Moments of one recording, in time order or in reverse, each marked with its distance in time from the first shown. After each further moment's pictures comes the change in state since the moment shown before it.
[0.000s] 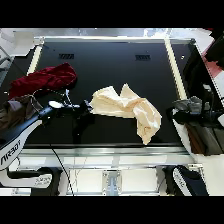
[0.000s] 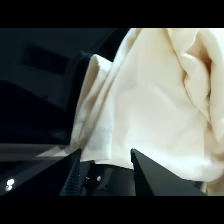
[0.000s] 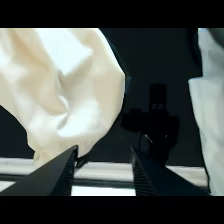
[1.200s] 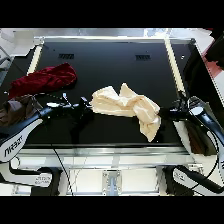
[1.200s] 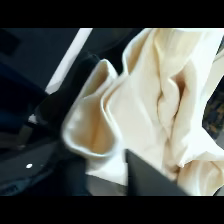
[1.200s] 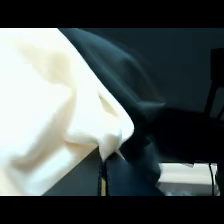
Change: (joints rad) left arm 0.030 -0.073 -0.006 -0.288 -0.039 -0.002; right arm 0.000 -0.483 -0.092 0.392 -0.470 -0.223
